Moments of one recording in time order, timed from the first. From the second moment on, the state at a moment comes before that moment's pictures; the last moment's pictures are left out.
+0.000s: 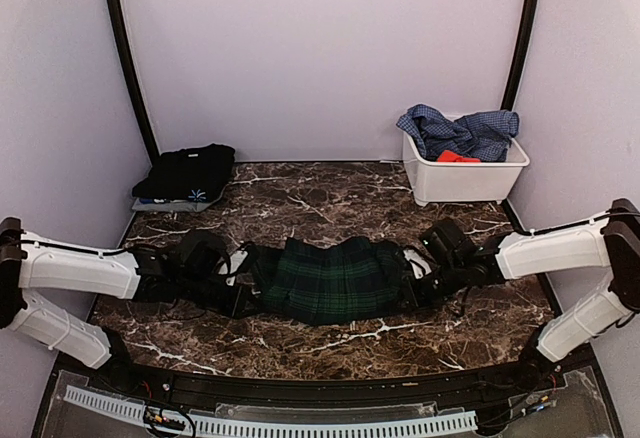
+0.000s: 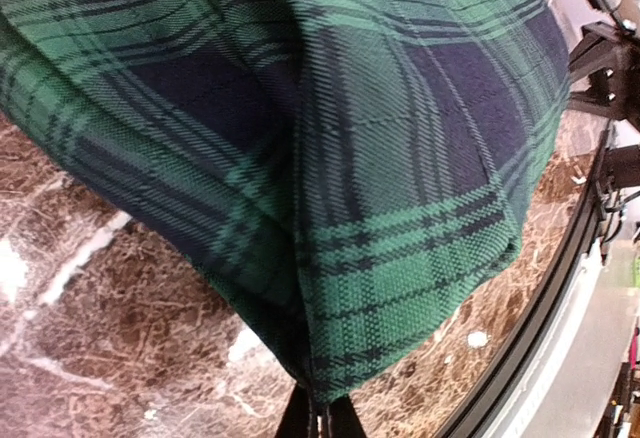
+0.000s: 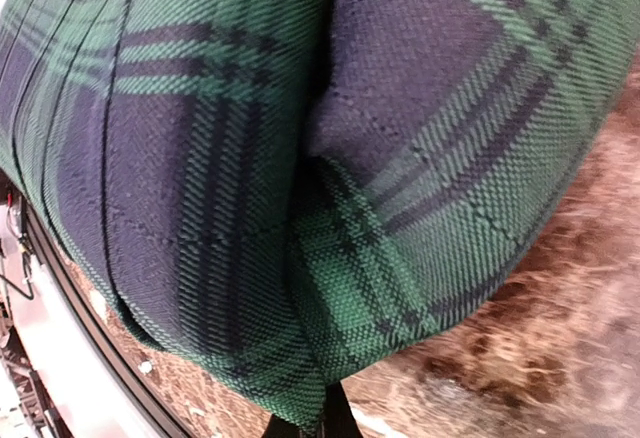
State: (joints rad) left arm -0.82 1.28 0.53 -0.13 0.26 -0.54; right arm 0.75 1.42 0.62 -0.24 -0.37 0.50
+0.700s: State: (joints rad) left arm -0.89 1.38 0.63 -0.34 0.25 -0.47; right arm 0.71 1.36 0.65 -0.39 -0.44 0.41
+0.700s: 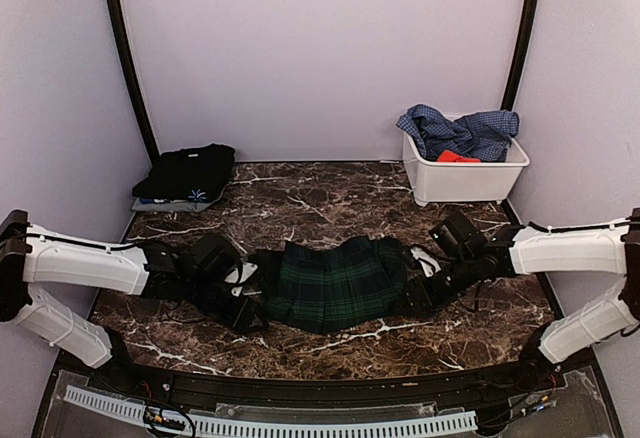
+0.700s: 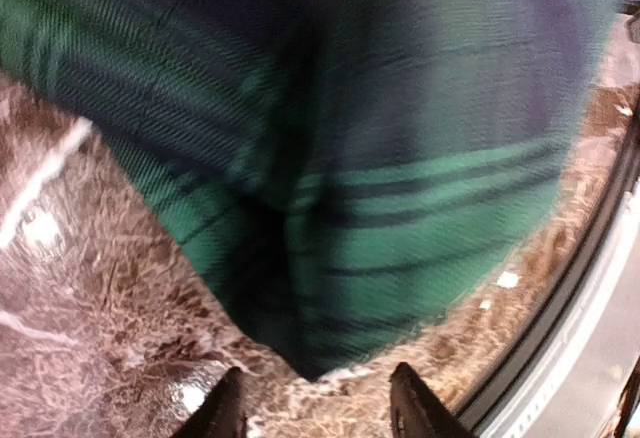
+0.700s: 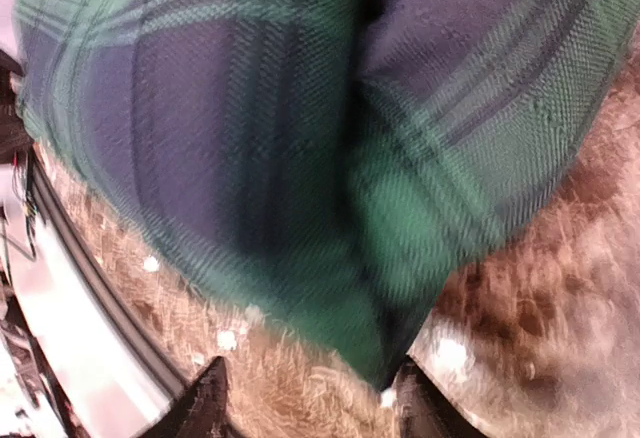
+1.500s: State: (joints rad) left arm -0.76 1.82 0.97 0.10 0.37 -0.60; right arm 0.66 1.88 1.07 -0.09 -0.60 0.45
